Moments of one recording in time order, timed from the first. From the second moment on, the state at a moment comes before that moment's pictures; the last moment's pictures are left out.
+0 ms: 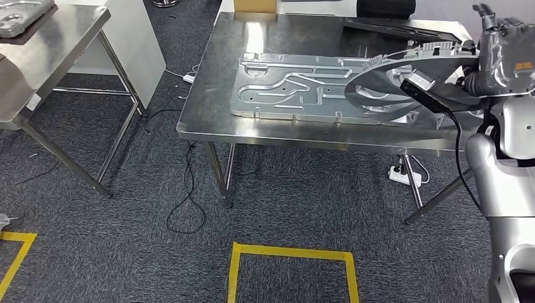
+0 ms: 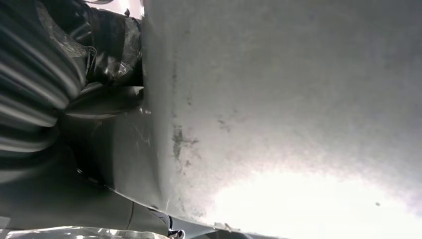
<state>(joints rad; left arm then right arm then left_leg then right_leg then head) -0.09 -0.11 1.13 -0.23 -0.95 0.25 -0.40 -0.84 -0.47 0.12 -1.33 1.17 -0.35 -0.07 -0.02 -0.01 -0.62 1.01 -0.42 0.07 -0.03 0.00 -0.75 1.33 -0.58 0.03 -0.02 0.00</state>
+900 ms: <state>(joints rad) -0.09 -0.12 1.13 -0.23 -0.96 0.26 -0.40 -1.06 -0.50 0.23 -1.16 1.15 -0.28 -0.04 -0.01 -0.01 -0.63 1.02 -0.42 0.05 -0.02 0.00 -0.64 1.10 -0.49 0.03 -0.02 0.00</state>
